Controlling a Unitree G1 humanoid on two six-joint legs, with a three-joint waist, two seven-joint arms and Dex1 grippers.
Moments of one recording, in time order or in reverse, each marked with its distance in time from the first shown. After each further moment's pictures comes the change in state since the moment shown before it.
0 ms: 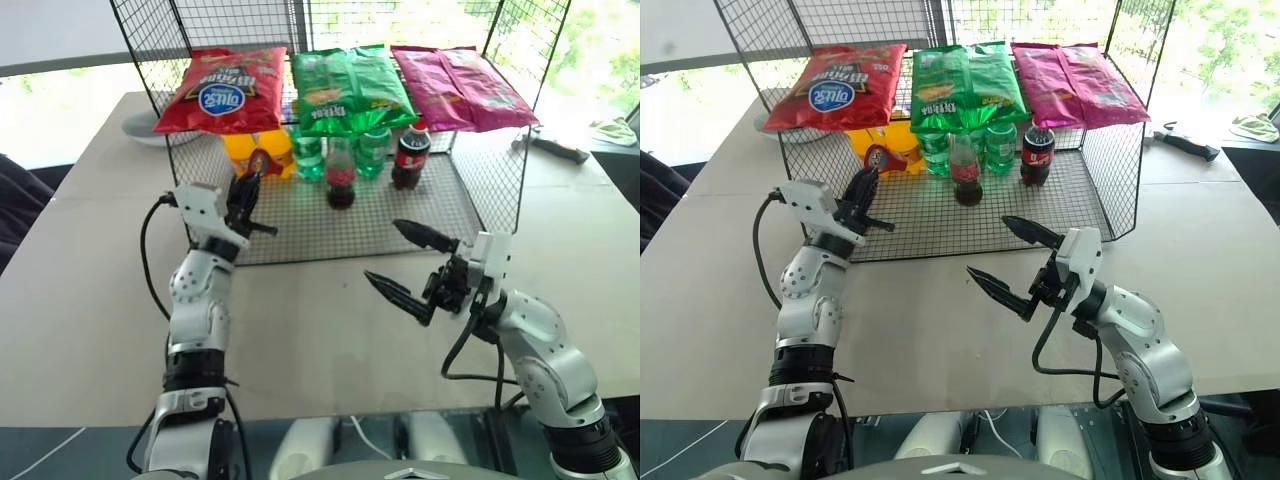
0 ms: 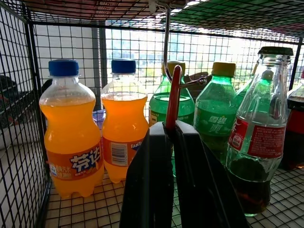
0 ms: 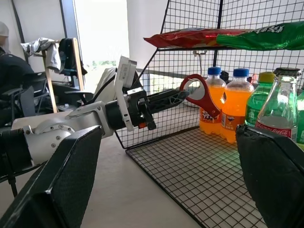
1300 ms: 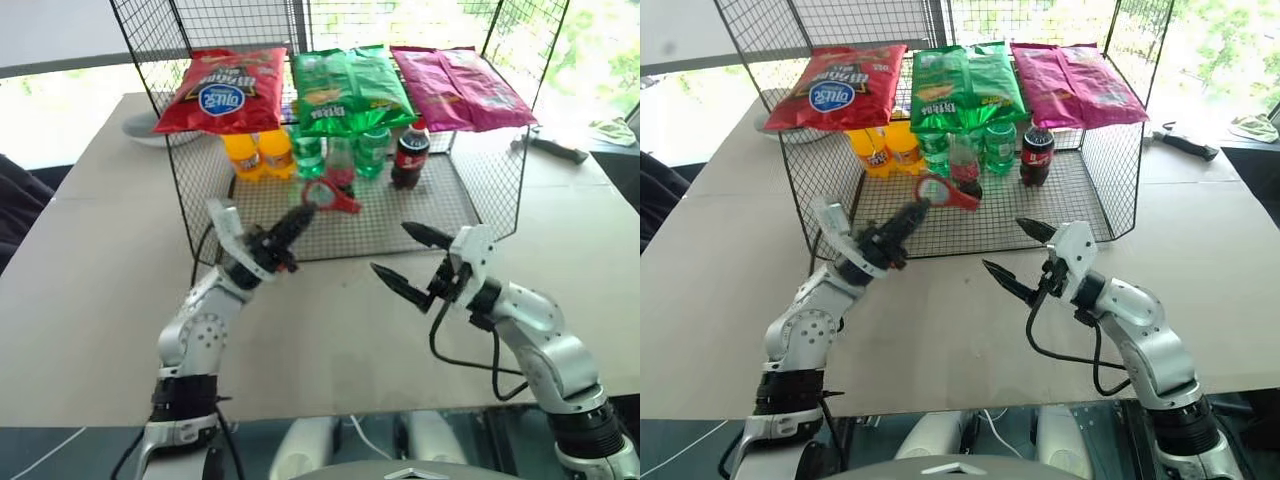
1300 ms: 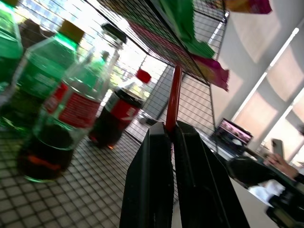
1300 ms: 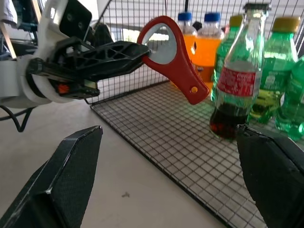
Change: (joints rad) left arm 0.125 0.051 -0.097 -0.276 -0.528 0.634 -0.354; right arm -0.052 -0.056 0.000 0.071 -0.107 0.204 -0.136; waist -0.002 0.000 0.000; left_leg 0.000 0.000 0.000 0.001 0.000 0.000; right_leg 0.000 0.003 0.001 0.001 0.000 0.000
